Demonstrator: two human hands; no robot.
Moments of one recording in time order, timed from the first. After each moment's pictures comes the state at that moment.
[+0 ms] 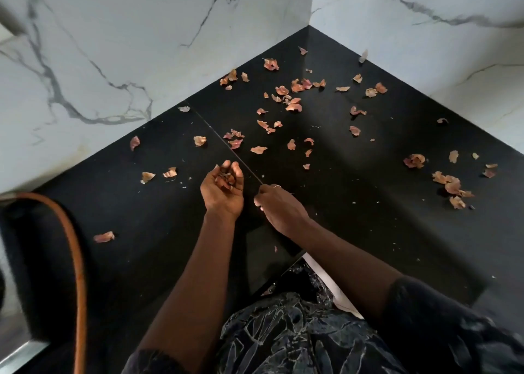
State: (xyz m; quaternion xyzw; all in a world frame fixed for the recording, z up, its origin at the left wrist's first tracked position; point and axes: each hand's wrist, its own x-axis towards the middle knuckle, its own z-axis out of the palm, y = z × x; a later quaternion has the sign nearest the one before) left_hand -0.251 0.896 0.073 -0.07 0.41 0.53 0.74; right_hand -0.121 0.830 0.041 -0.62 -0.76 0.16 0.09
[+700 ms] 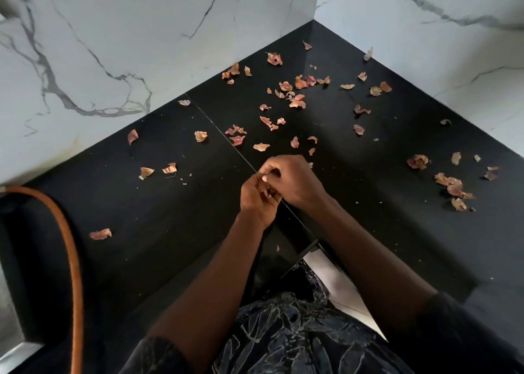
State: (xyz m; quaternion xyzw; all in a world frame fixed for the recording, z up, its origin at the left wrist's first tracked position) left_hand -0.205 0.874 0.050 0.04 0.46 0.37 0.80; right_hand -0.099 0.855 0.096 -0.64 -0.67 0.23 0.28
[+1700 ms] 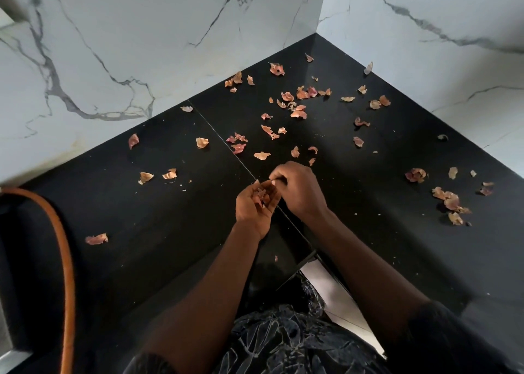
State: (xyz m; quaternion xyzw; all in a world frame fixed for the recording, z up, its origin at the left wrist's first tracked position) left_hand -0.214 0.874 0.045 0.01 0.46 0.40 0.79; right_hand -0.093 0.858 0.077 -0.69 -0.65 0.17 0.27
